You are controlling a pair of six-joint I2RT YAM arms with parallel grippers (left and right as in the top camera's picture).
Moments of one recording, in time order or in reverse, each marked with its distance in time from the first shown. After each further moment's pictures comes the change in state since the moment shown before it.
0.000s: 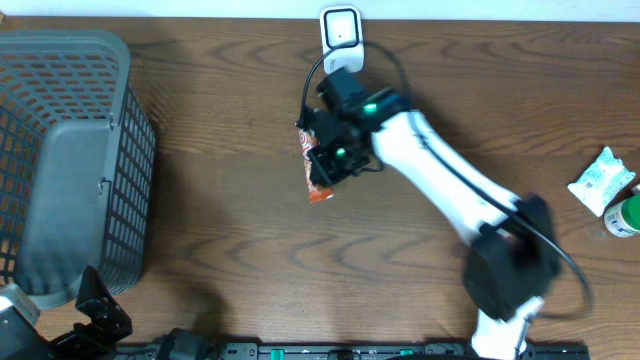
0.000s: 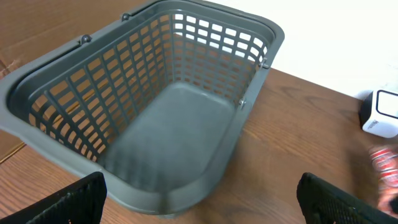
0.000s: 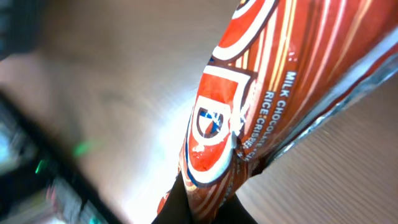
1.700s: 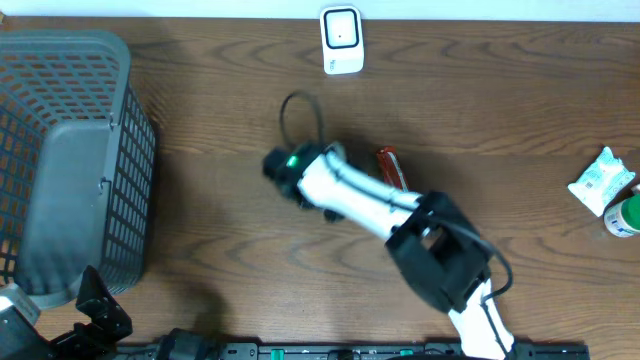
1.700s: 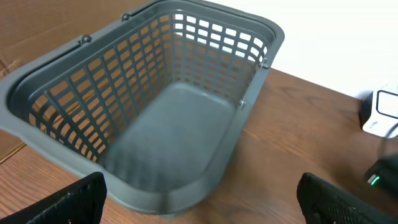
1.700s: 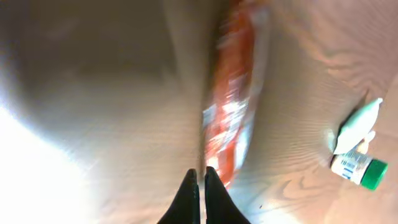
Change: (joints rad) left arm 0.000 0.000 0.000 0.000 0.000 0.000; right arm 0.238 0.243 0.010 -0.269 1.040 0.511
